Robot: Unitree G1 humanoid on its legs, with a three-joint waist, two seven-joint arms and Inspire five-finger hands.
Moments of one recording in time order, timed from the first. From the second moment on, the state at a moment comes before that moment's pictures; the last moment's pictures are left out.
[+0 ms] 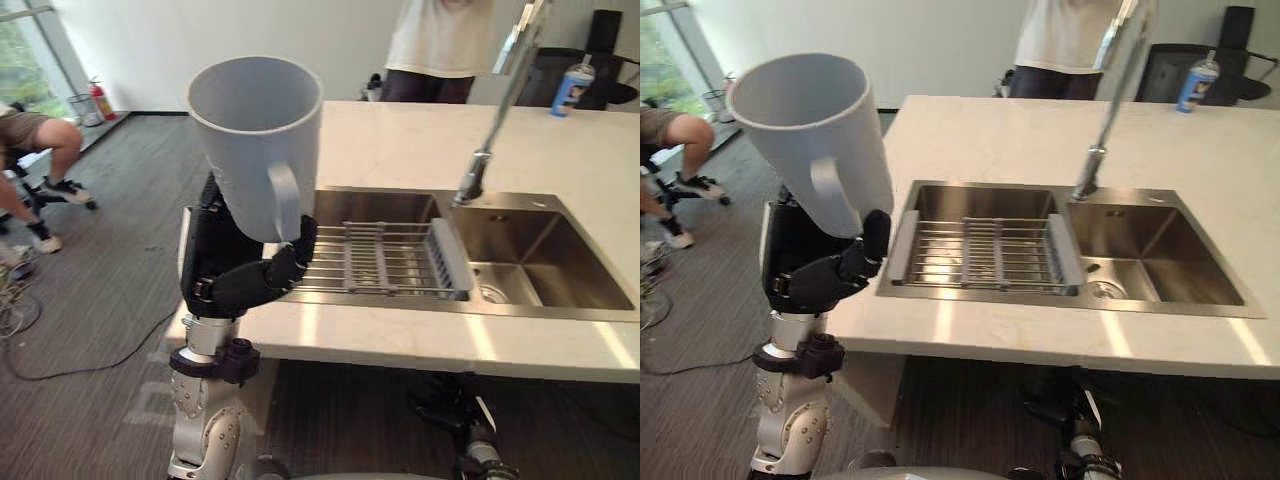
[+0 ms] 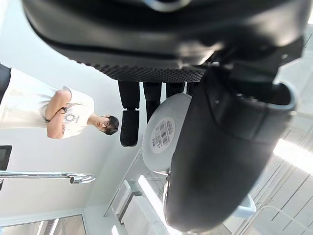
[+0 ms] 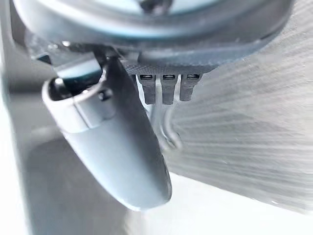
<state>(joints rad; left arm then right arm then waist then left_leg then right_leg) 0.15 0.05 -0.17 -0.36 -0.56 -0.46 -0.35 0.32 -0.07 -0.25 0.68 0.17 -0.28 0.23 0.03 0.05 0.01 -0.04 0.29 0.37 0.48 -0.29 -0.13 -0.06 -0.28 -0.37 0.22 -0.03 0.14</state>
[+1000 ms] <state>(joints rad) 0.24 0.11 -0.15 -0.20 -0.56 -0.42 -0.24 0.19 -0.11 -0.14 0.83 0.12 -0.30 0.25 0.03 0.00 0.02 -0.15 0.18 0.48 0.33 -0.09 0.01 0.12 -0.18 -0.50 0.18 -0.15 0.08</state>
